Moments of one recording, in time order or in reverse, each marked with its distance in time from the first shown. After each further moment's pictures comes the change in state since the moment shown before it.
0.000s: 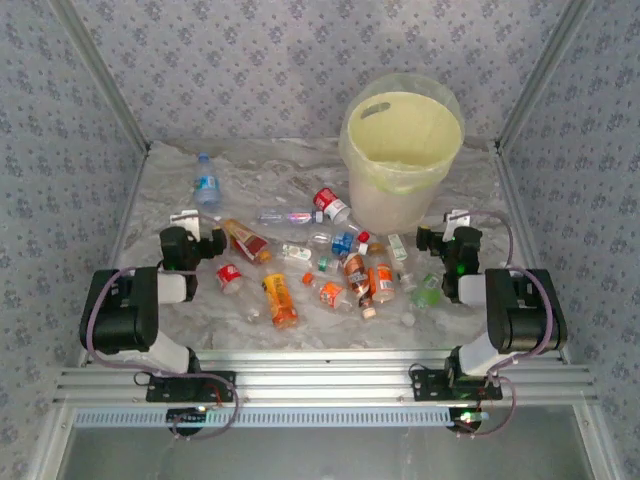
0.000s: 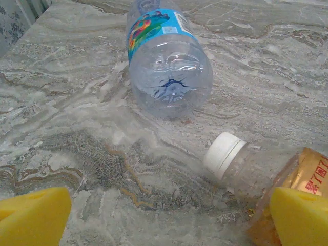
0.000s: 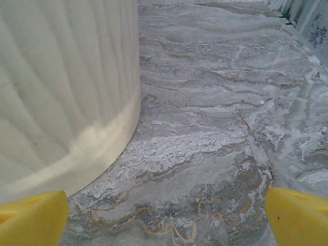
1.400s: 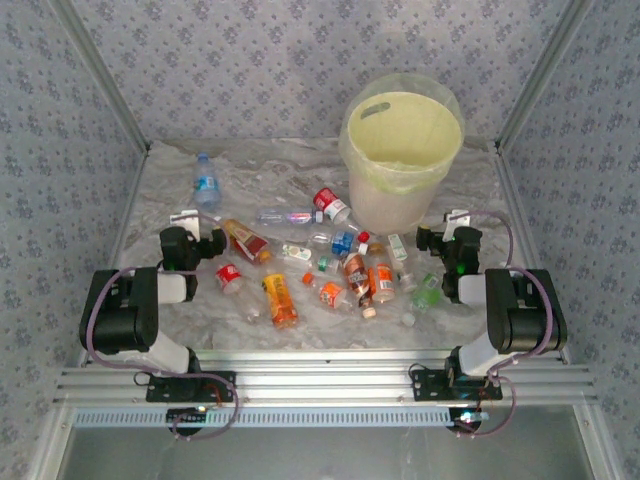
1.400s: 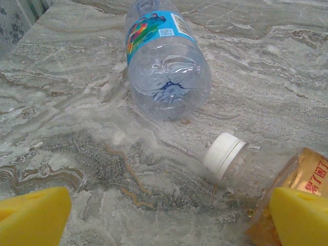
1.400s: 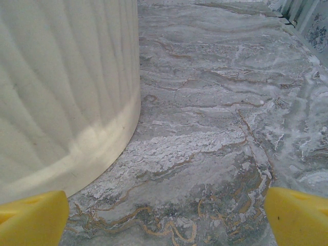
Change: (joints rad) left arm 0.000 -0.008 -0.005 0.002 0.000 0.000; right arm 0.000 -0.006 -0.001 0.000 0.001 0.000
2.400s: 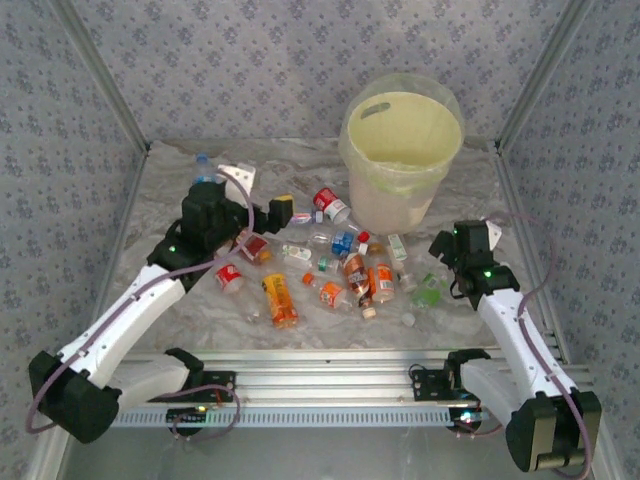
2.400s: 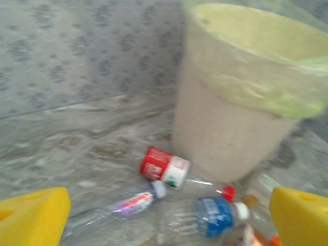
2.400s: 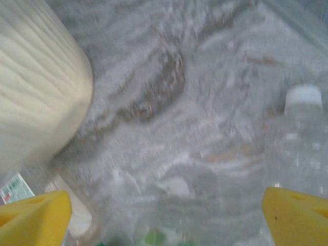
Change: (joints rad) left arm -0.592 -0.444 0.615 -0.924 0.084 -0.146; right arm 0.144 -0.610 0.303 -1.368 0.261 0.605
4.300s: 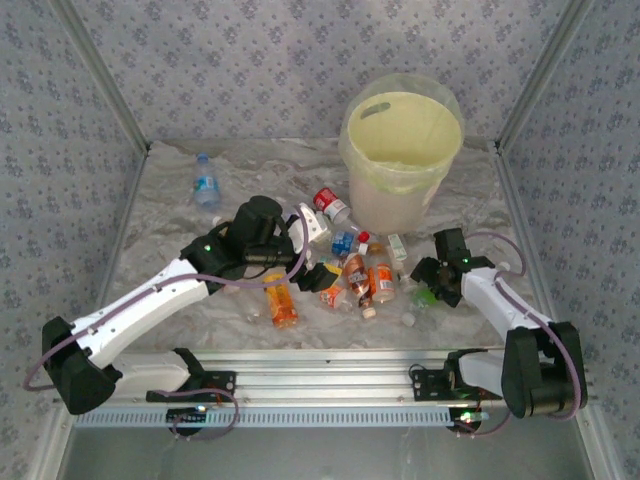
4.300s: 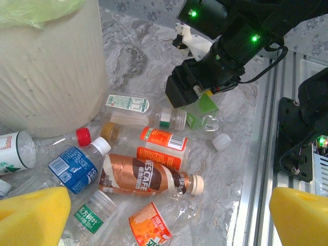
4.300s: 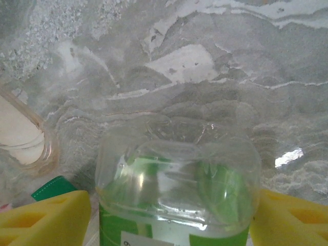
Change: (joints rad) left arm -0.302 0.111 0.098 -0.260 0.270 0.264; right arm 0.021 0.289 -0.079 0.015 -0.262 0.150
